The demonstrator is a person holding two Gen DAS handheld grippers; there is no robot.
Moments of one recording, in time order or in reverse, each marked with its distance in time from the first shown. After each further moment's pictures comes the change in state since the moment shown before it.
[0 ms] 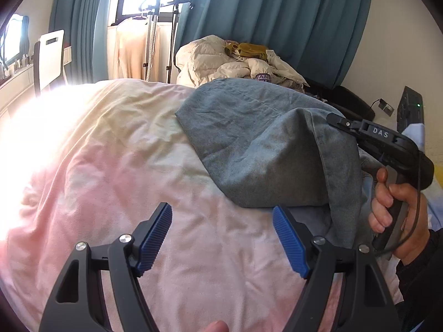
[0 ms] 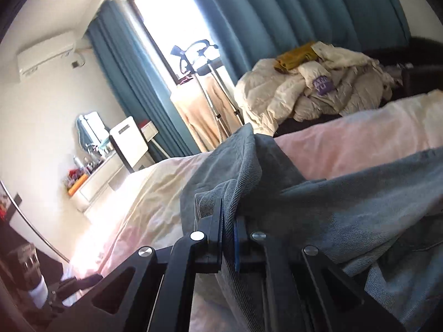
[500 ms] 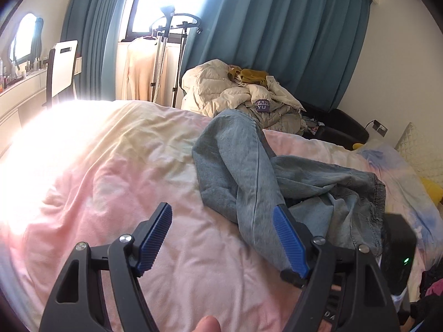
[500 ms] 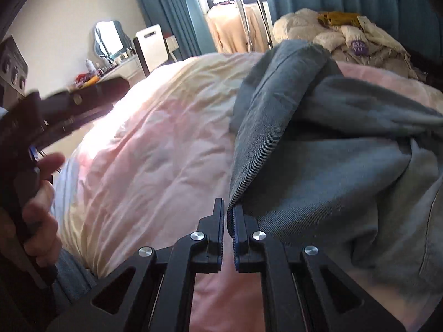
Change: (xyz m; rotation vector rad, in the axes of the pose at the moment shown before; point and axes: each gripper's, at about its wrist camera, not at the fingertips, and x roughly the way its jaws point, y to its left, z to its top) left arm -0.063 0.013 -0.004 -0.037 -0.109 -0.010; right arm -0.016 0.117 -0.162 -0.146 0.449 -0.076
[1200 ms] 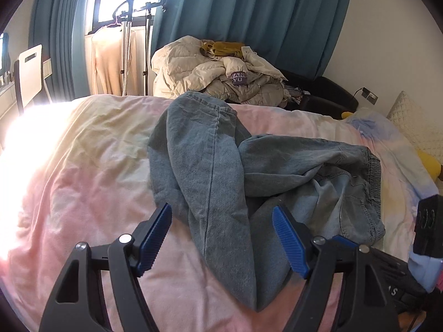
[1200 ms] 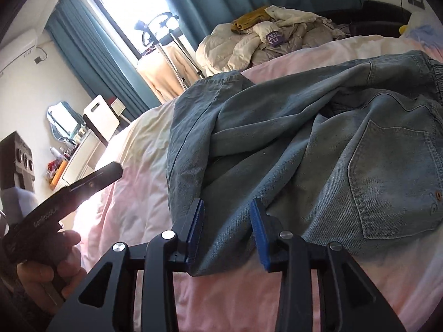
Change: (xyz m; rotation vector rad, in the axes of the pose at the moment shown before) left arm 0.069 -0.075 0.028 0.123 0.151 -0.048; right arm -0.080 -0.093 0.003 0.412 -0.244 -0.058
